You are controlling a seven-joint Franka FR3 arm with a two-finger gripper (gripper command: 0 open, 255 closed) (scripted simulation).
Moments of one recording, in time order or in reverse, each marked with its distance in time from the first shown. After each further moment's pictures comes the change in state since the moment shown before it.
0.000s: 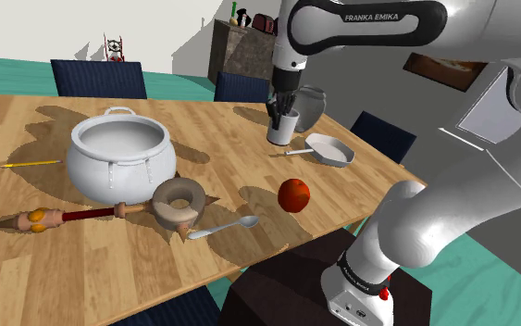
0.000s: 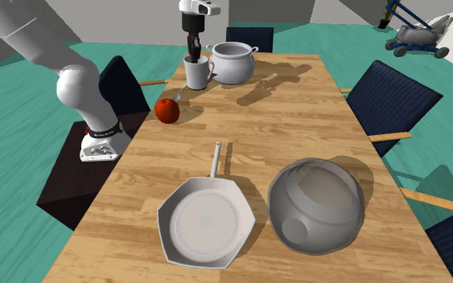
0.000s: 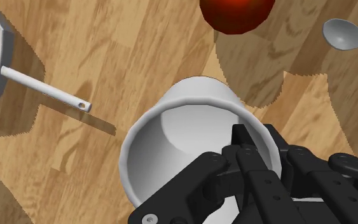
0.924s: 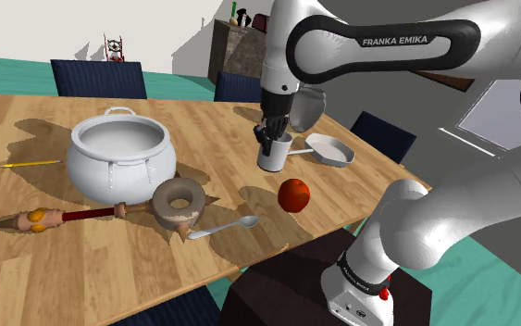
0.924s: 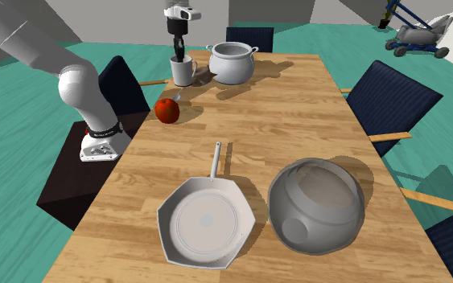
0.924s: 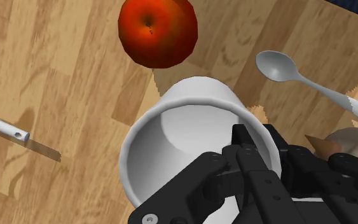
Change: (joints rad) arm 0.080 -0.112 0.141 -0.175 0.080 0.050 0.192
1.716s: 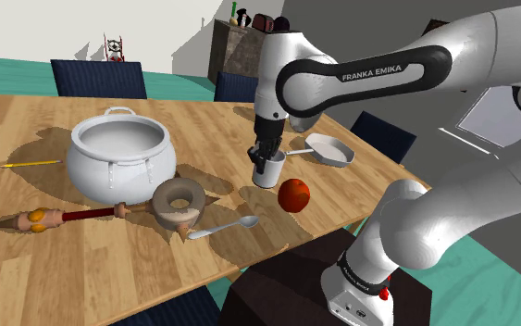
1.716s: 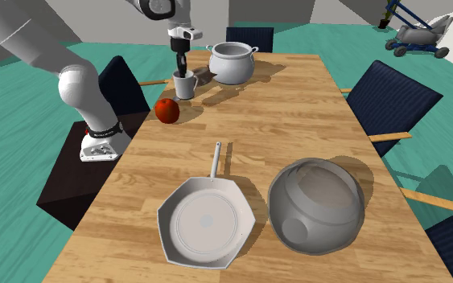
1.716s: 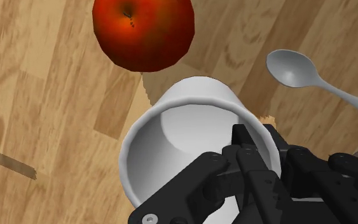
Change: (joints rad) arm 0.001 0.042 0.003 -0.130 -0.001 0.172 0.009
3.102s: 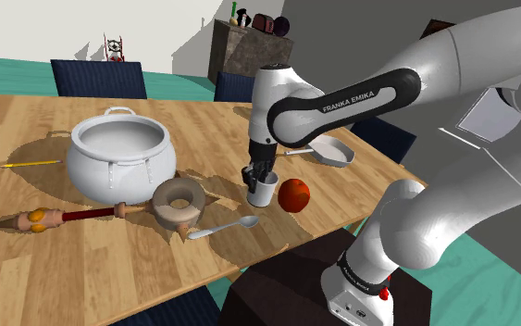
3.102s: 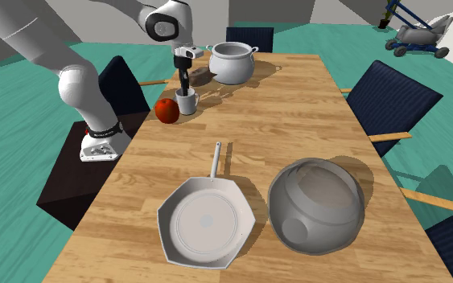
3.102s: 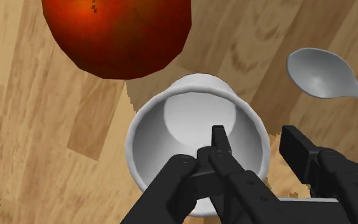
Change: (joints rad) arm -0.003 0.088 0.002 -0.111 -0.006 0.199 0.009
